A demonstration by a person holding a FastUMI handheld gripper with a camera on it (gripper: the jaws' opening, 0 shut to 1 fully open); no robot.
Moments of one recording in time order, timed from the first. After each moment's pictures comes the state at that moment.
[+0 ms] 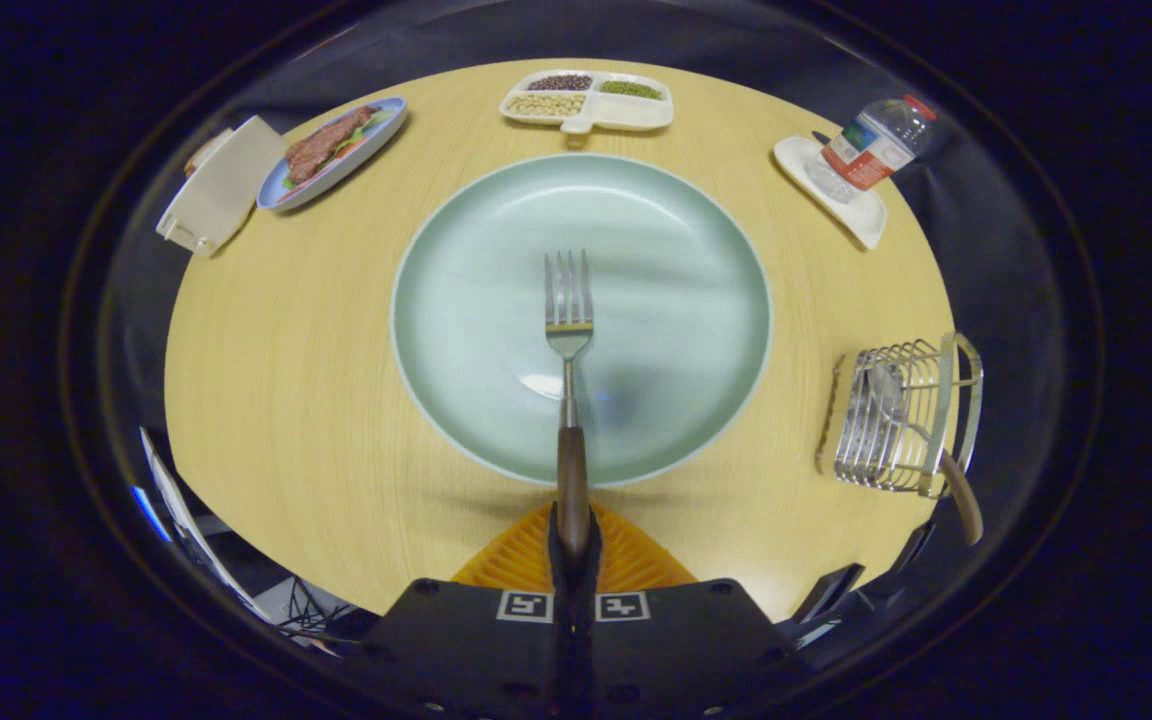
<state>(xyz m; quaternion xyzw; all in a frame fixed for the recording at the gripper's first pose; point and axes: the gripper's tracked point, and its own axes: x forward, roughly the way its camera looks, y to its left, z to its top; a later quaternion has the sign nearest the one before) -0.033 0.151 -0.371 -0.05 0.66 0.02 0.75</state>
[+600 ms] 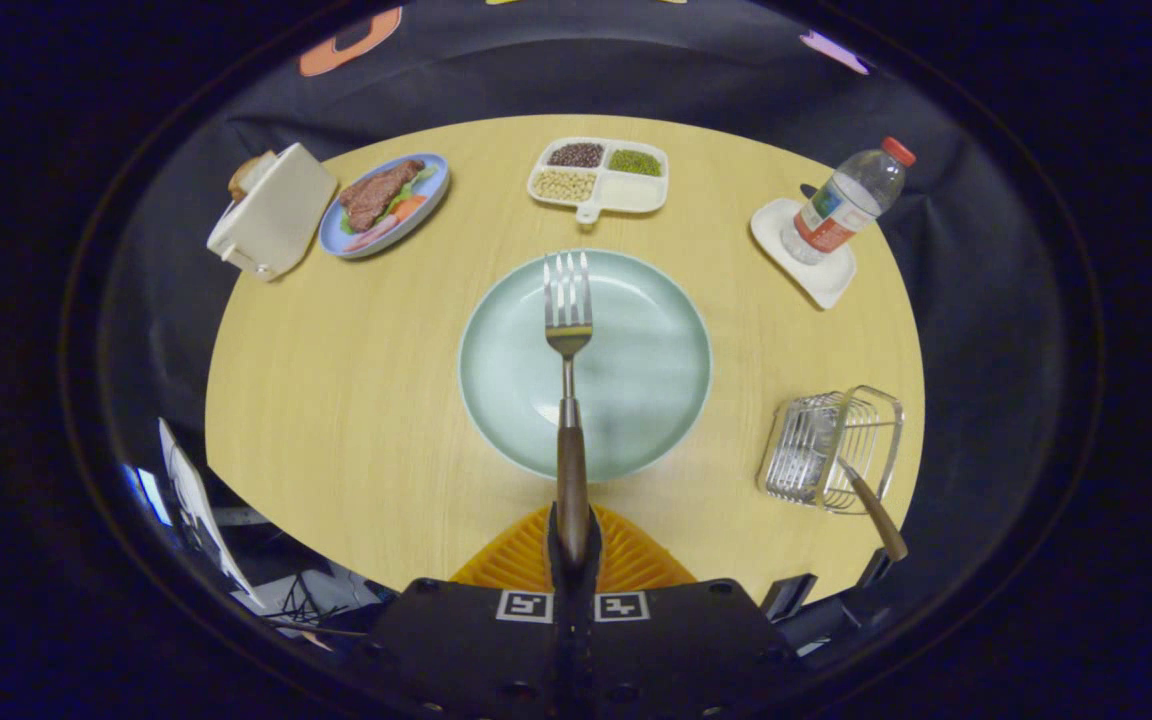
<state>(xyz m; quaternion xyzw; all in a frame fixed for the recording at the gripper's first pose) -0.020 0.133 -0.278 -0.04 0.62 0.06 0.78</state>
